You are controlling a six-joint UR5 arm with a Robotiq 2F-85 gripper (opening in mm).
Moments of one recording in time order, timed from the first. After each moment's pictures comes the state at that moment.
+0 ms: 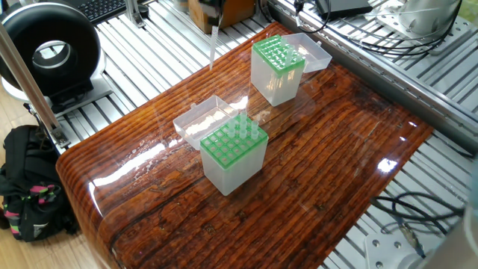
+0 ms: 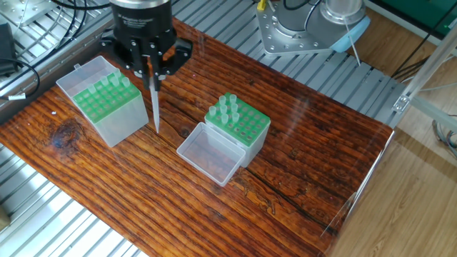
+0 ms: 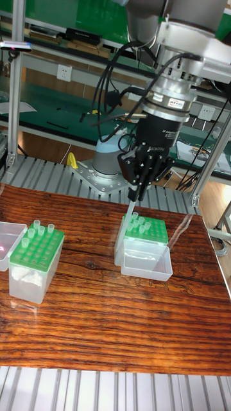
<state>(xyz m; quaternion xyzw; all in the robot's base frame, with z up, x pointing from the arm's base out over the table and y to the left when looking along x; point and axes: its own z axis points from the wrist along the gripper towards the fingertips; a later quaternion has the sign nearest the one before) 0.592 0.022 0.308 -0.27 0.96 -0.02 0.05</state>
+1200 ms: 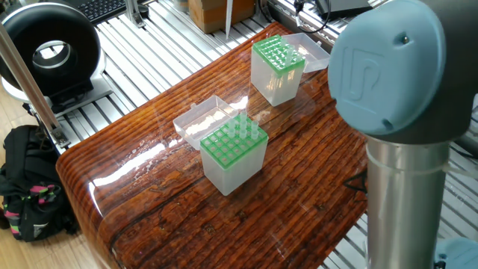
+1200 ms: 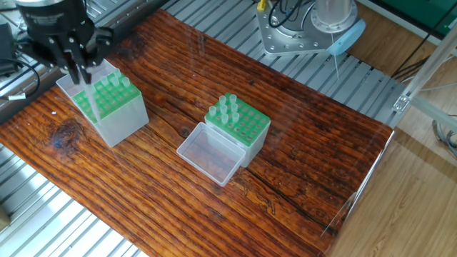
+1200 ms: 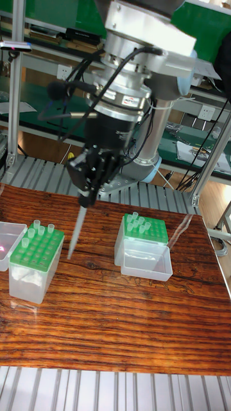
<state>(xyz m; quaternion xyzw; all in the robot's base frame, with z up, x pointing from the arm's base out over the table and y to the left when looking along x) 0.643 -0.079 0.316 -0.42 0.91 -0.05 0.02</state>
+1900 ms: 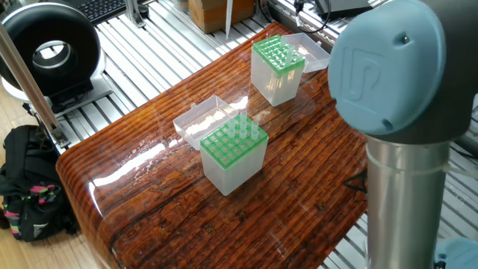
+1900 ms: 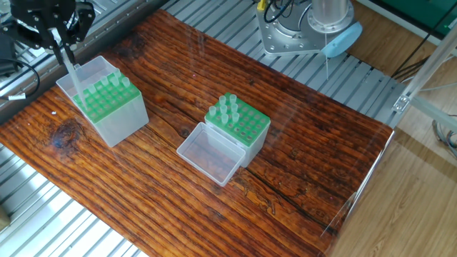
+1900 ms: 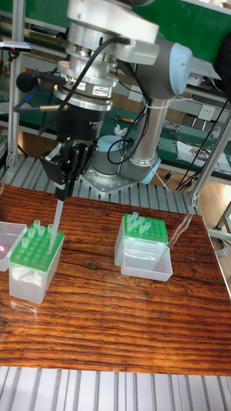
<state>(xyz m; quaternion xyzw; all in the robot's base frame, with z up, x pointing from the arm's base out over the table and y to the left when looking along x) 0.639 -0.114 0.313 -0.50 0.87 -0.03 0.03</state>
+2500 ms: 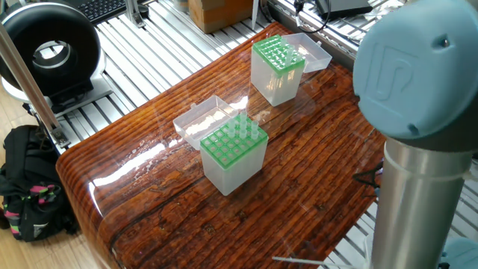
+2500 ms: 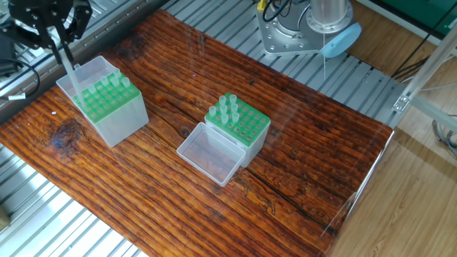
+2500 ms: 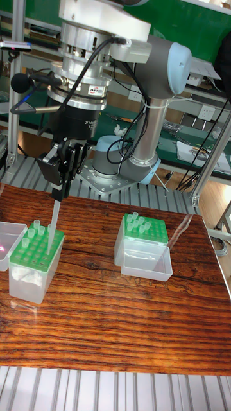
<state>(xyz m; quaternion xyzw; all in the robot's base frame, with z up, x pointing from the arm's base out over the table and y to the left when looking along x) 0.640 -0.121 0.312 -0.53 0.85 -0.03 0.03</state>
